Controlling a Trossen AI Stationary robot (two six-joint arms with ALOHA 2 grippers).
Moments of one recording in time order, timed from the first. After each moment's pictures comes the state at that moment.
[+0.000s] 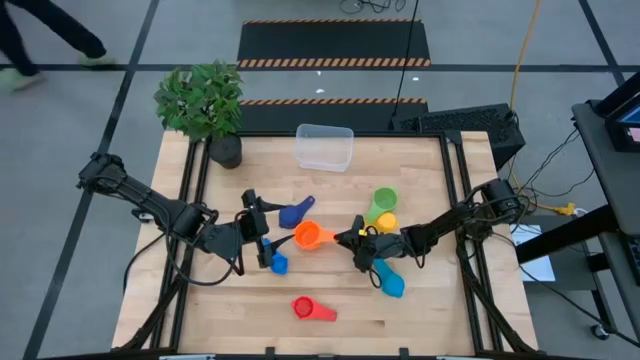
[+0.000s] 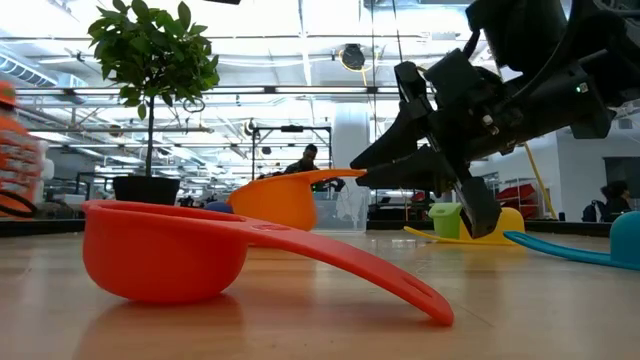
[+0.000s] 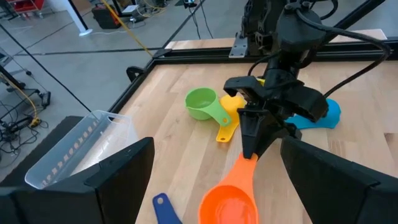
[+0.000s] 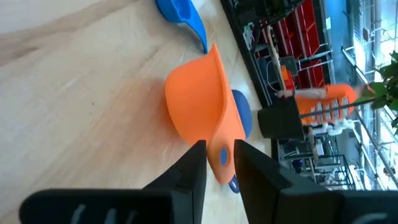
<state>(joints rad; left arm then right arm) -0.47 1.22 1.01 -0.31 -0.76 -0.19 0.29 1.79 0.52 0.90 0.47 -0.94</state>
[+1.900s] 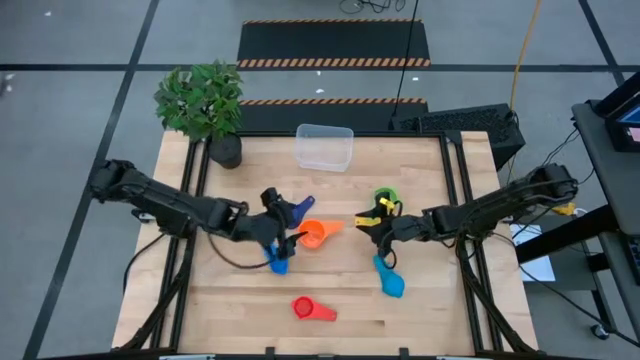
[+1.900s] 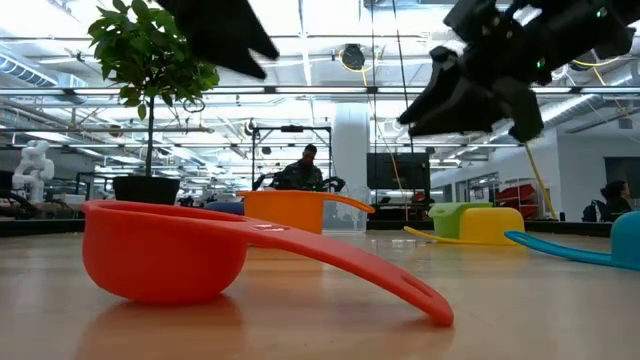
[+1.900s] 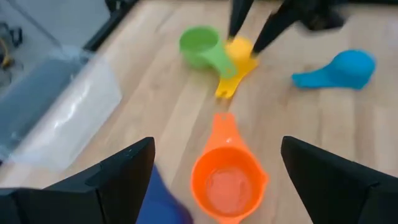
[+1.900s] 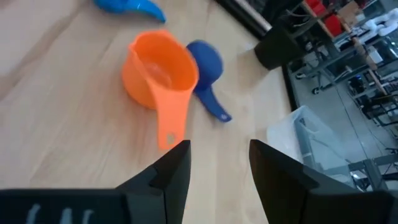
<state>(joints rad) -0.27 1.39 1.01 -0.35 -0.52 -0.30 0.24 1.25 0.52 0.20 0.47 -0.45</state>
